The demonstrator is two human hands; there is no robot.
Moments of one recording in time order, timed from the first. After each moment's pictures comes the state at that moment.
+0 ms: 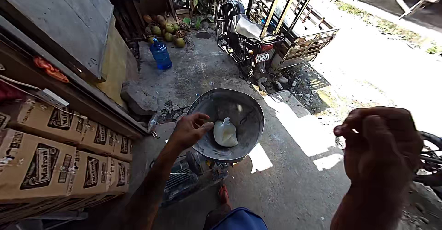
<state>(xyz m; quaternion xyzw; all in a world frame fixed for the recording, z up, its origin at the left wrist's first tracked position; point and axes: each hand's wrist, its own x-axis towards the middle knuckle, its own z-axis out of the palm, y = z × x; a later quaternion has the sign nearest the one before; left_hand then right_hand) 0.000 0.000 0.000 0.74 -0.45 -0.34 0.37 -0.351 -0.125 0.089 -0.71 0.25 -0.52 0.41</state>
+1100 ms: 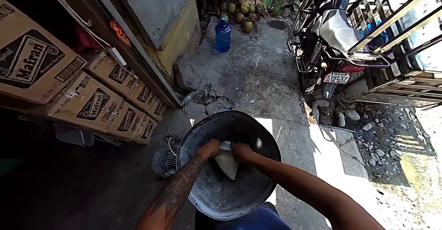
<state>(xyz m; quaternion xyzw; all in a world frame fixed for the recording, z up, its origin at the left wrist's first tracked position) 0.024 -0.139 -0.181 0.84 -0.32 -0.45 -0.01 -0.070 -0.275 -0.169 -0.89 0.10 0.39 0.20</state>
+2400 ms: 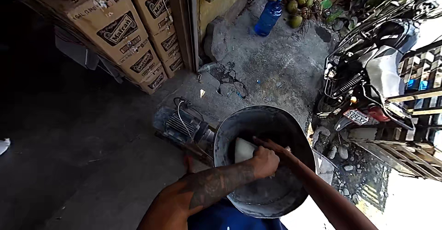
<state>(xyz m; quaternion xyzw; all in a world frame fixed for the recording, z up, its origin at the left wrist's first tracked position) -0.051 -0.162 -0.103 0.78 -0.44 -0.44 0.12 -0.045 -0.300 -0.189 -0.78 0.18 0.42 0.42</state>
